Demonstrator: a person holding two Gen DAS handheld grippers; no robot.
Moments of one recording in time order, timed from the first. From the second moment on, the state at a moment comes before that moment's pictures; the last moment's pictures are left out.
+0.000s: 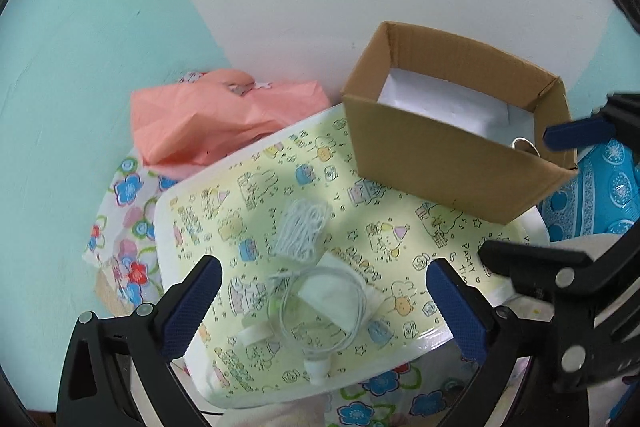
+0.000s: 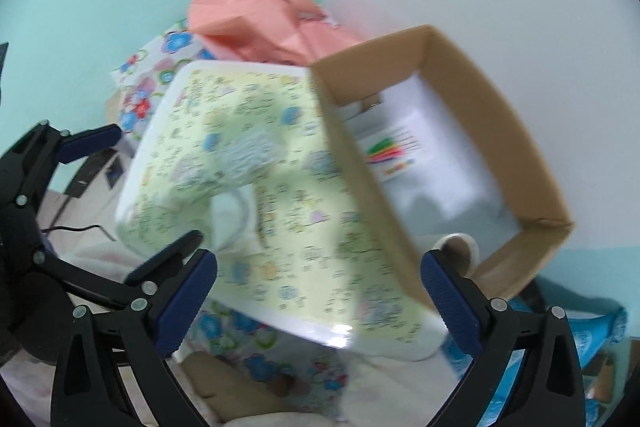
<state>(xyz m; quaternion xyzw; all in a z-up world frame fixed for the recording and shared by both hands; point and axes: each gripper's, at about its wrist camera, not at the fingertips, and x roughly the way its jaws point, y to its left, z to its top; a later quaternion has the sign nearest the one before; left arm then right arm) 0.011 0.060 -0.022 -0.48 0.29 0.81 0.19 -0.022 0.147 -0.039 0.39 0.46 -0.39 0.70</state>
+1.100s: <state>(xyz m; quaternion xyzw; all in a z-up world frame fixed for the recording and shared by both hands) -0.010 -0.050 -0.119 -0.55 0.21 0.79 0.15 0.070 0.155 -0.141 0.33 0.53 -0.38 0.68</state>
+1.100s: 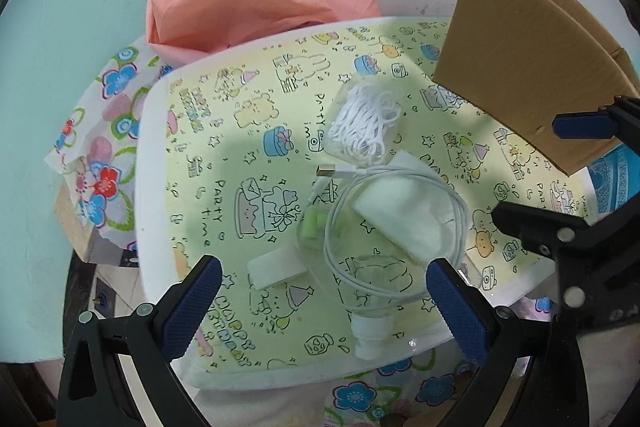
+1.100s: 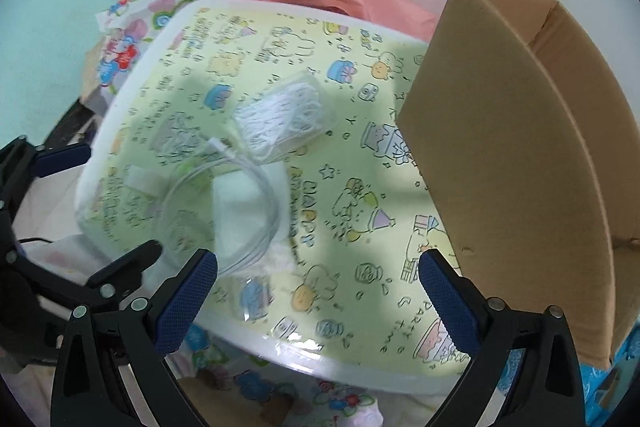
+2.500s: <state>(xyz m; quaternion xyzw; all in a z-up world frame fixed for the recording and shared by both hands) -0.038 -0.108 -0.166 -0.60 0.13 0.78 0.11 0.107 0.159 -0.203 0.24 0.61 -0.27 0.71</state>
